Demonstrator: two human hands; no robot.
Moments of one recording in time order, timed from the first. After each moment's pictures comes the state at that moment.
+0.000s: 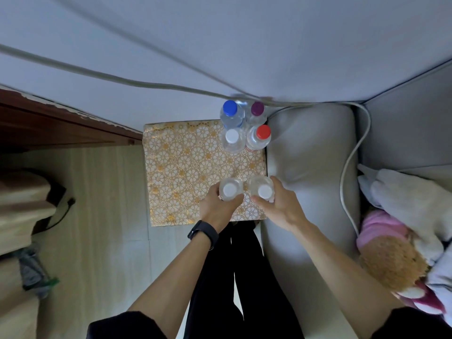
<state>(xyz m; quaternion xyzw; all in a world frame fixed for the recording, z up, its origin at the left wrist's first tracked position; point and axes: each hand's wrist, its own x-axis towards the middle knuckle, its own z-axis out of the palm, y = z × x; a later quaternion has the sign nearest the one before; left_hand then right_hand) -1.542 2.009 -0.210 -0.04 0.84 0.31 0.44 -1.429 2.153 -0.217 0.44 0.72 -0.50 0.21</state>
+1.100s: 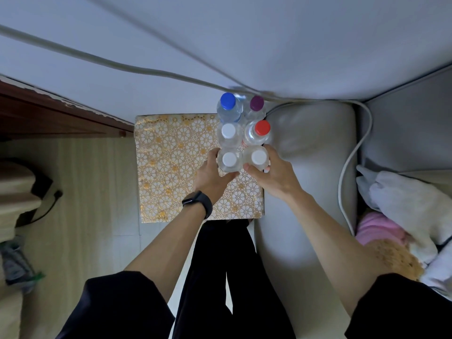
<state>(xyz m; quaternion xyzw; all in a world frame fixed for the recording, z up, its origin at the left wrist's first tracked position) -1.585 2.037 -0.251 0.14 0.87 0.29 0.37 -1.480 2.190 -0.219 0.42 0.72 -0.53 0.15</state>
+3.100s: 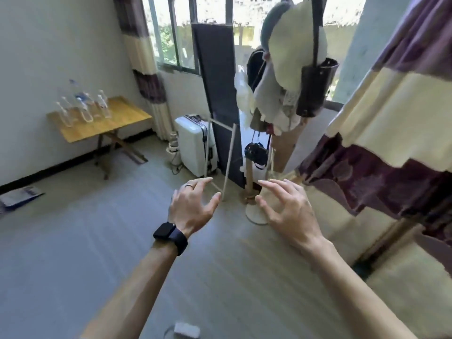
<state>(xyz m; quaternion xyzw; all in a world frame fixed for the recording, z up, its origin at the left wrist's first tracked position) -1.084 1.262 0.207 -0.65 0.69 0.05 -0.30 -1.331 1.281 0.230 -0.74 0.56 -0.37 0.07</state>
